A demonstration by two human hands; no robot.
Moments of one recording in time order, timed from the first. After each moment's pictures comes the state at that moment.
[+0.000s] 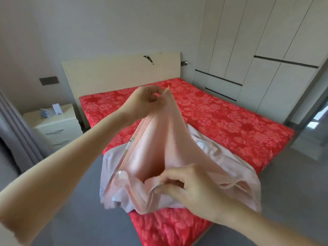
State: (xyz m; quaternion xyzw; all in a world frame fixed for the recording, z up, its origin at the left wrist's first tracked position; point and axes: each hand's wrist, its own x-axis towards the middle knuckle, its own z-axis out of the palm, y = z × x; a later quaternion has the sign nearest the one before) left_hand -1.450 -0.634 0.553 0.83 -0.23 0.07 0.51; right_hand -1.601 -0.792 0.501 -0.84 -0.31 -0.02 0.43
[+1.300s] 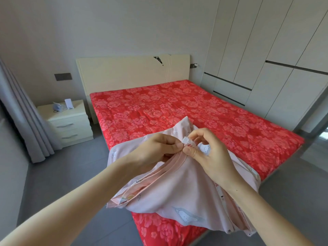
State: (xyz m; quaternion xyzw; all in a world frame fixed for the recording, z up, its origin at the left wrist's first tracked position) left_hand -1.537 -0.650 0.485 0.70 -0.18 -0.19 0.67; right_hand -1.563 -0.825 0.479 -0.82 -0.21 -0.18 0.50
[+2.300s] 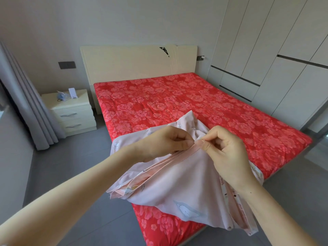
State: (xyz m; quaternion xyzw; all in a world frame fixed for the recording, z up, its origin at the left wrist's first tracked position) left_hand -1.525 -0.652 0.492 0.78 -0.26 -0.17 0.54; right_hand -1.561 -0.830 0.482 -0.79 -0.22 -0.18 0.54
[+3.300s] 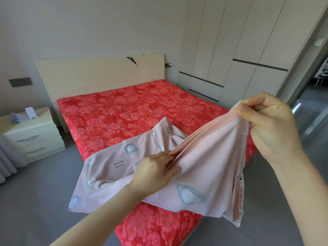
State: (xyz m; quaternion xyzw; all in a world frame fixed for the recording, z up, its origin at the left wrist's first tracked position) left_hand -1.508 -0.701 0.413 0.85 -0.35 0.19 0.34; right_hand -1.562 -0.919 0.569 -0.64 -0.14 -0.27 0.71
